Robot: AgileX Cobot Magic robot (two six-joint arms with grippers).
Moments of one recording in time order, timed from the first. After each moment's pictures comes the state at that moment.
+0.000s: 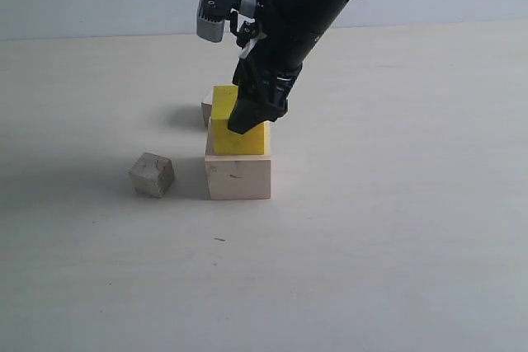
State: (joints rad) left arm -0.26 0.72 -0.56 -0.35 0.71 0.39; right arm 0.52 2.04 -1.63 0.50 1.00 -1.22
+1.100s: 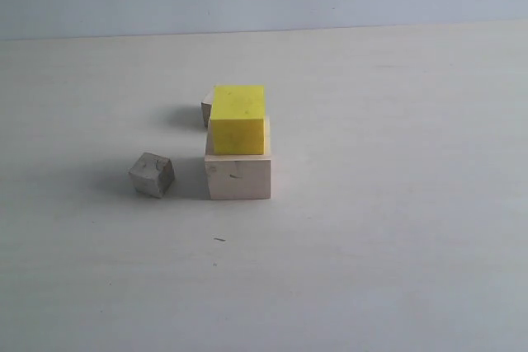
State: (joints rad) left arm -0.26 0.72 -0.56 -0.35 0.62 0.39; right arm 0.52 1.70 -1.63 0.45 0.99 -0.79
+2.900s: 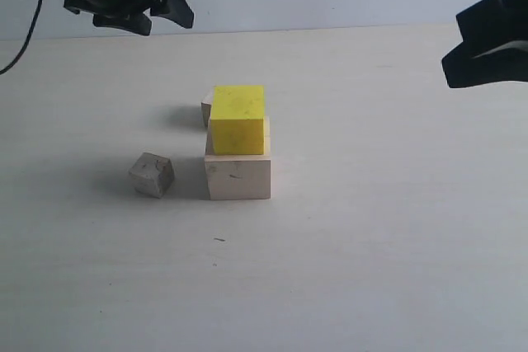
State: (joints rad) left arm -0.28 1.96 -1.59 -0.52 0.75 0.28; right arm 0.52 1.00 -1.02 0.16 1.01 0.11
